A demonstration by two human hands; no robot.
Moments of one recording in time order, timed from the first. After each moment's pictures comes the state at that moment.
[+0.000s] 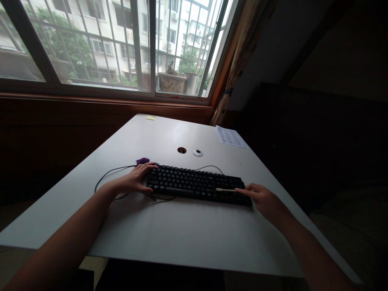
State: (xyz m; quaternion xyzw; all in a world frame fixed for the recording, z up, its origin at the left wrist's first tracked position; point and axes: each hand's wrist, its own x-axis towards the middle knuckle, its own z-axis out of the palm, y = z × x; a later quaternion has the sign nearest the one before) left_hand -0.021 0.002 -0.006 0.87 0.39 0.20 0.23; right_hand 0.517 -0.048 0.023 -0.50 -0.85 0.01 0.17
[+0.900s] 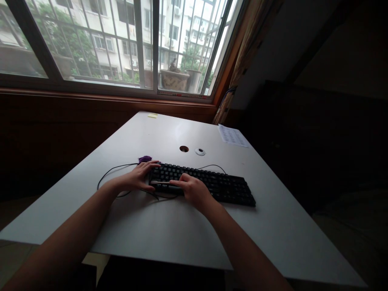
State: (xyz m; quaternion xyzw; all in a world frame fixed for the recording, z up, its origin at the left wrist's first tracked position) left_hand -0.021 0.006 -0.014 0.87 0.39 0.21 0.20; right_hand 0.283 -0.030 0.014 -0.40 -0.90 0.08 0.16
